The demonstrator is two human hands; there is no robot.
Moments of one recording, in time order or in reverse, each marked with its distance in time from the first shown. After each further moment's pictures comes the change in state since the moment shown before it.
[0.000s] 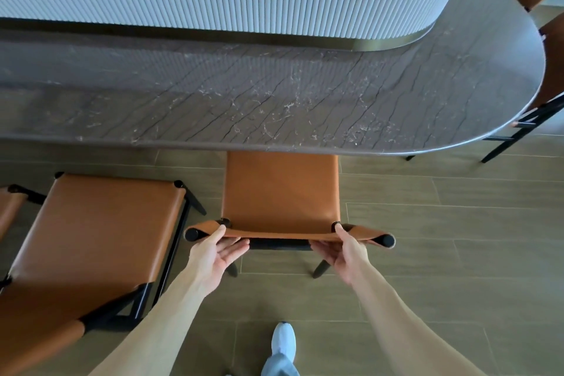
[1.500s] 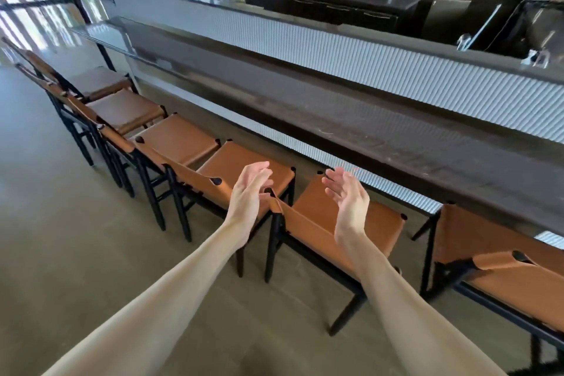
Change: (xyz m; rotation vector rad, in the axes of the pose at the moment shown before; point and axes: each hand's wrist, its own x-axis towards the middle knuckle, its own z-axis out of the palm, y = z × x) left_hand -0.285 0.259 -0.614 0.206 0.162 0.986; right_hand -0.408 0.538 0.408 -0.441 -0.675 -0.746
